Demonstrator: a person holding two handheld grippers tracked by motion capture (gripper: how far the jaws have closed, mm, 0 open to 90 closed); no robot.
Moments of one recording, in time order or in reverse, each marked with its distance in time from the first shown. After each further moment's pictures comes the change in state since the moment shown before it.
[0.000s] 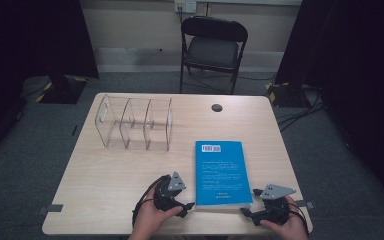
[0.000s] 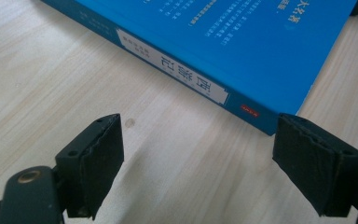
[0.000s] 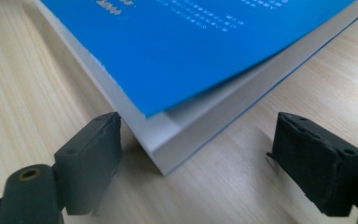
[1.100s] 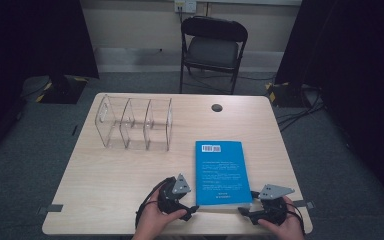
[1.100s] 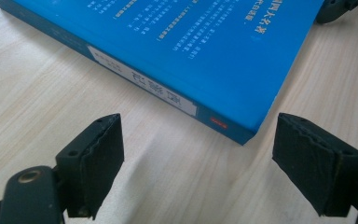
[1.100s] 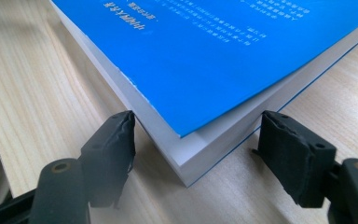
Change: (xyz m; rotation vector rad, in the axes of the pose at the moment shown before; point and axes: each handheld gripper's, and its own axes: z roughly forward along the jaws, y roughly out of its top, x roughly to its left) left arm -0.014 0.007 0.001 -0.006 -0.030 0.030; right arm 0.005 0.004 0.000 -0.011 0.043 0.012
